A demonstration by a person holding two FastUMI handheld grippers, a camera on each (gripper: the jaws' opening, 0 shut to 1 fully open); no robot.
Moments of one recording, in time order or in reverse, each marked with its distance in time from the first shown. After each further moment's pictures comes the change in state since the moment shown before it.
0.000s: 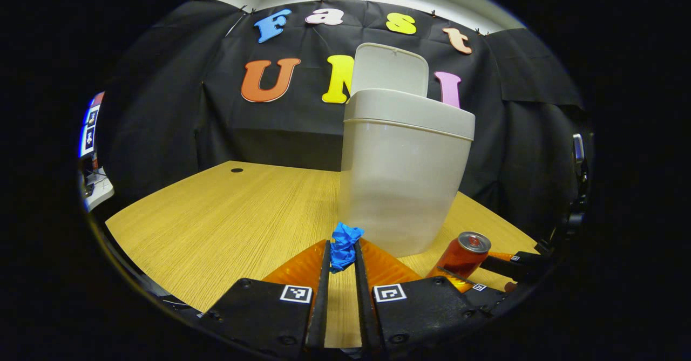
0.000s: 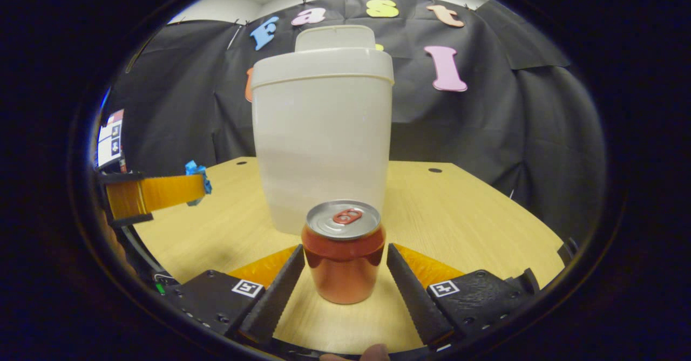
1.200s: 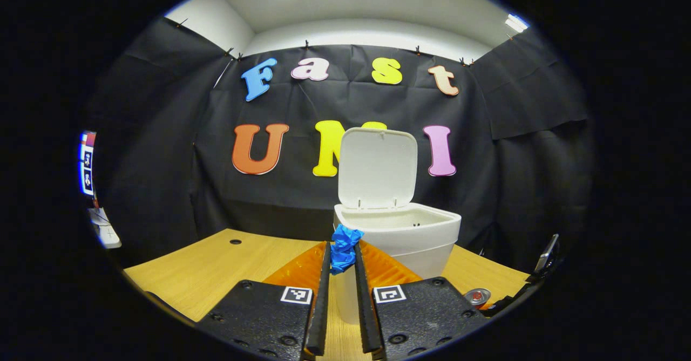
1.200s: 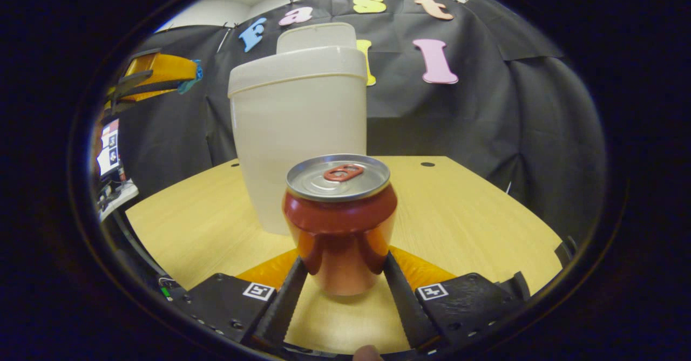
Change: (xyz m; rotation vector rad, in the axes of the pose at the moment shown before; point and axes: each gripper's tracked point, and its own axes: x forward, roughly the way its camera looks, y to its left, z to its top) left arm -0.004 -0.013 0.175 0.083 -0.318 -0.030; right arm -0.011 -0.035 0.018 0.056 -0.006 -0.005
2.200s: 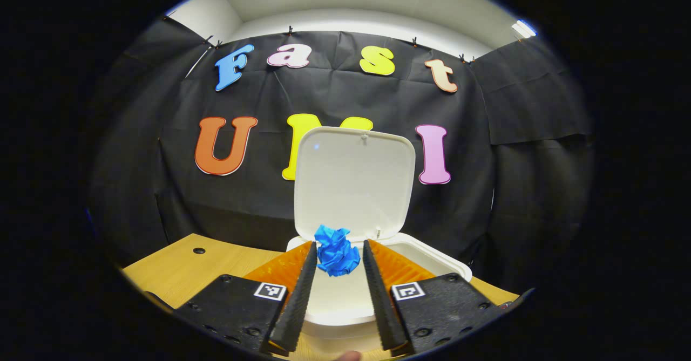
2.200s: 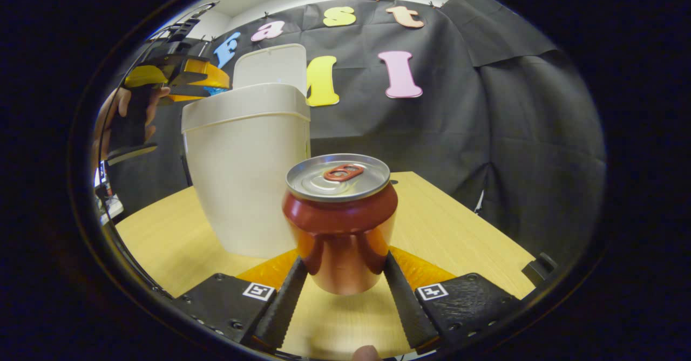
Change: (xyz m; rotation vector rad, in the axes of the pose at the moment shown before) left arm 0.117 -0.050 0.016 -0.027 0.063 -0.098; right arm -0.004 -0.071 0.038 0.053 -0.090 -0.098
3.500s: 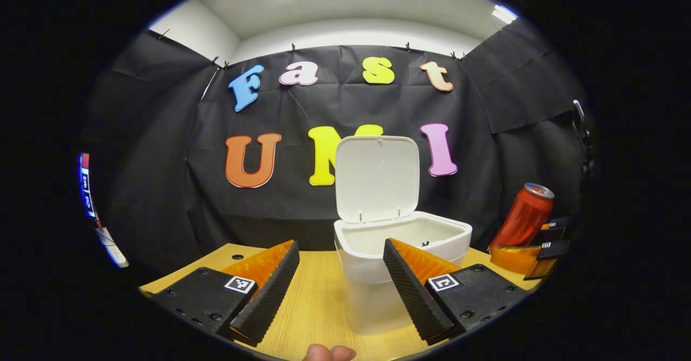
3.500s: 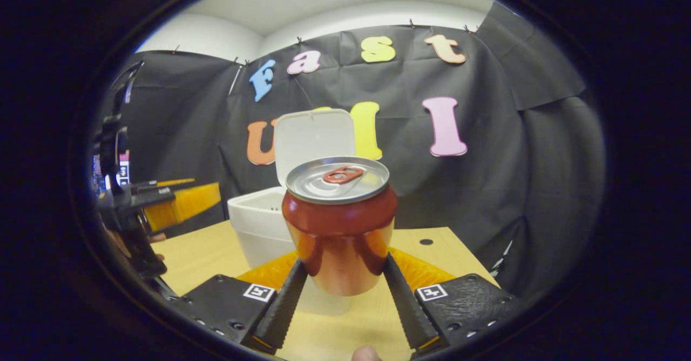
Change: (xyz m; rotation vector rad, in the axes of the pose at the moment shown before) left arm -0.105 0.048 -0.022 0.079 -0.035 0.099; right arm -0.020 0.074 0.178 -0.085 -0.178 0.222
